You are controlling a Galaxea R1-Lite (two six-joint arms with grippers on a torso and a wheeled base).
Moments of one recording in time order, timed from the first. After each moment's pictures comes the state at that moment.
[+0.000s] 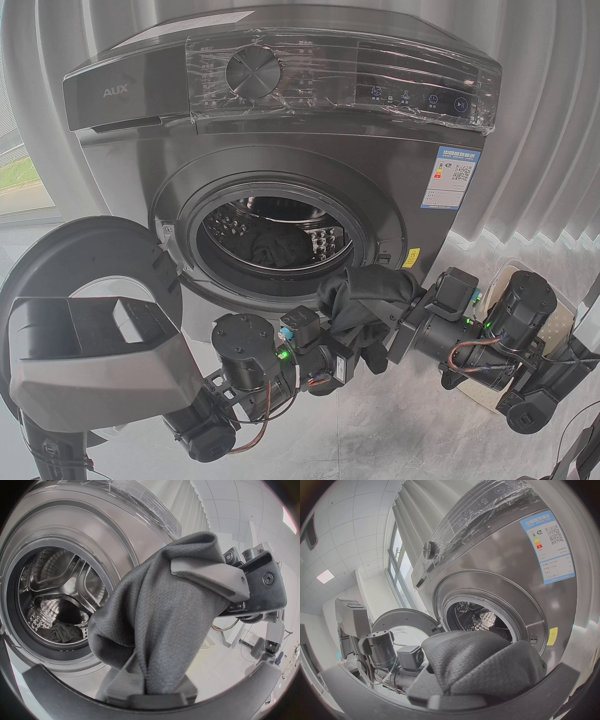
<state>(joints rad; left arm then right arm) -0.81 2.23 -0.71 -1.55 -0.04 -0.08 0.69 1.88 -0.45 -1.55 0.18 0.22</state>
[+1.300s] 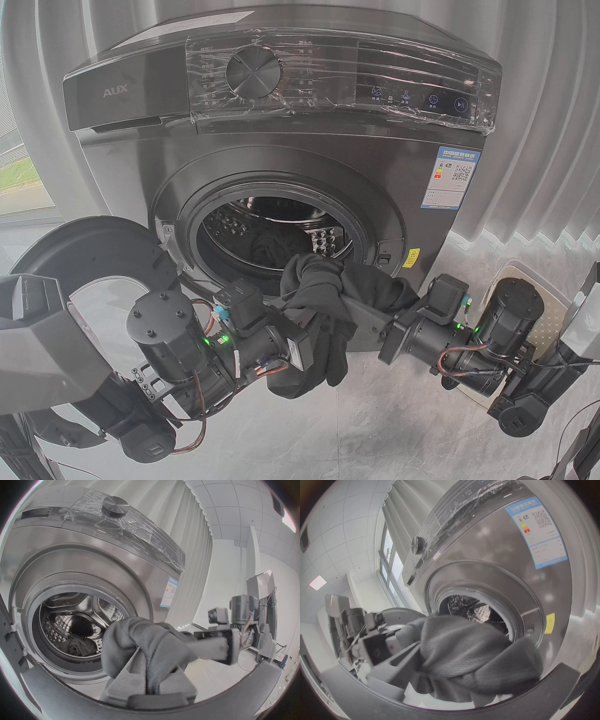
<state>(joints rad) -0.76 1.96 -0.53 -1.56 -0.03 -0.08 0.69 1.93 -0.46 -1.55 0.11 0.27</state>
